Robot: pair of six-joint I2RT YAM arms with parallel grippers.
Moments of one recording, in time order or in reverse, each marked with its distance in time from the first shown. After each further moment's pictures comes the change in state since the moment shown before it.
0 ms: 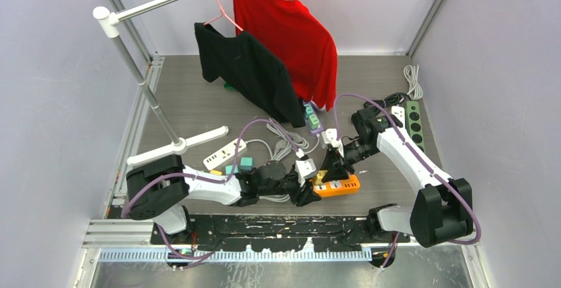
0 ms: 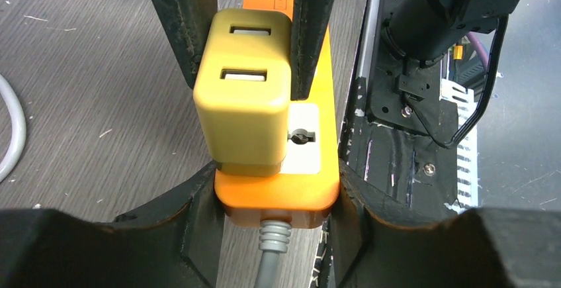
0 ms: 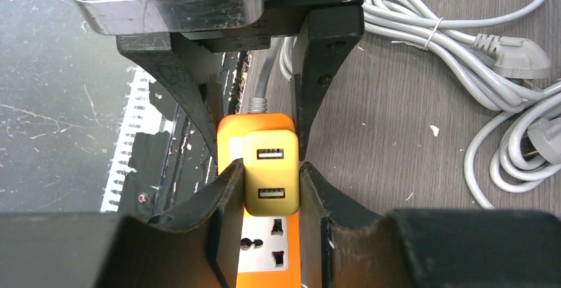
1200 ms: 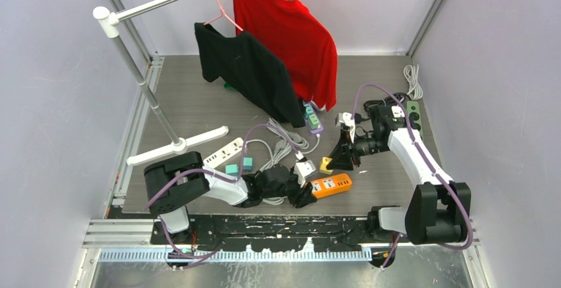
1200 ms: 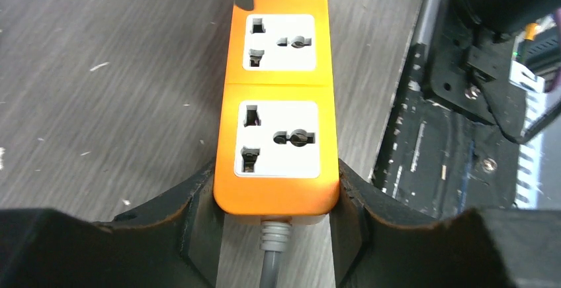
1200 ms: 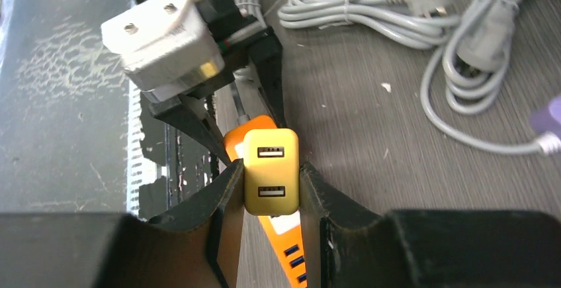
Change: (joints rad) left arm 0.013 0.137 -0.026 0.057 -0.032 -0.085; right arm -0.186 0.013 -0.015 0.101 -0.084 0.237
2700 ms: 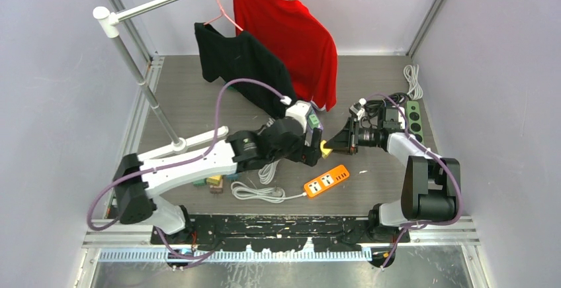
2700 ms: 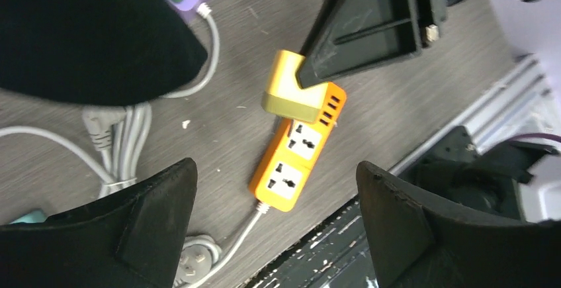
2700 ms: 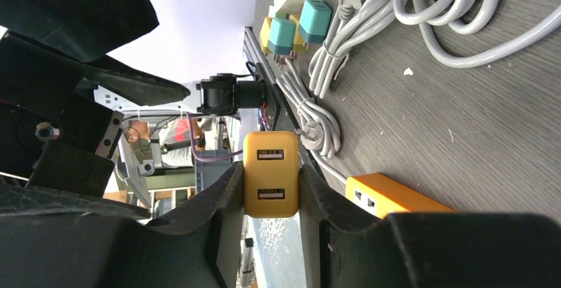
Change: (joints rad) left arm 0.061 -0.278 0.618 -1.046 -0.376 -0.370; right arm -0.153 0.139 -0.217 0.841 -0.143 1.469
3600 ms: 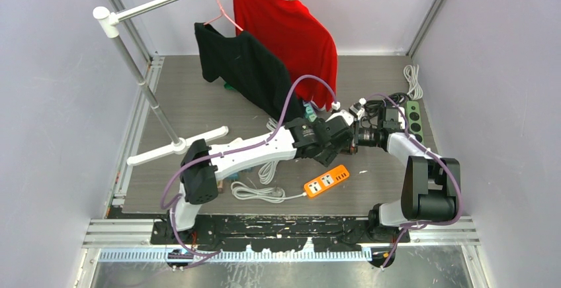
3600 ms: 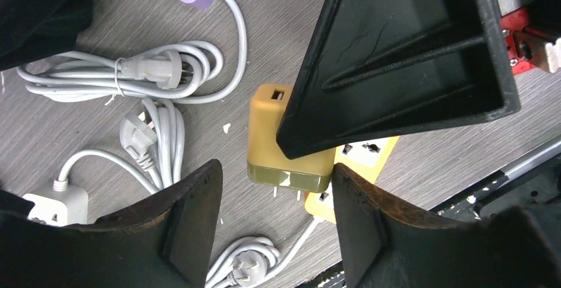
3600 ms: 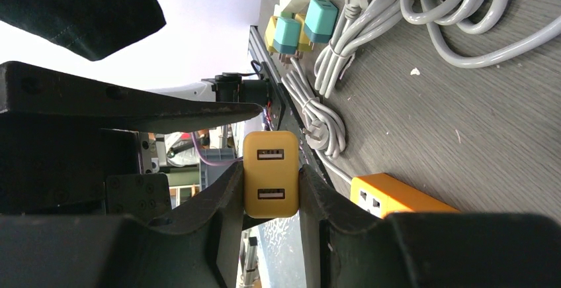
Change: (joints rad) left arm -0.051 0.567 0.686 -0.571 -0.119 0.223; right arm 0.000 0.002 0.000 0.008 -0.014 0.020
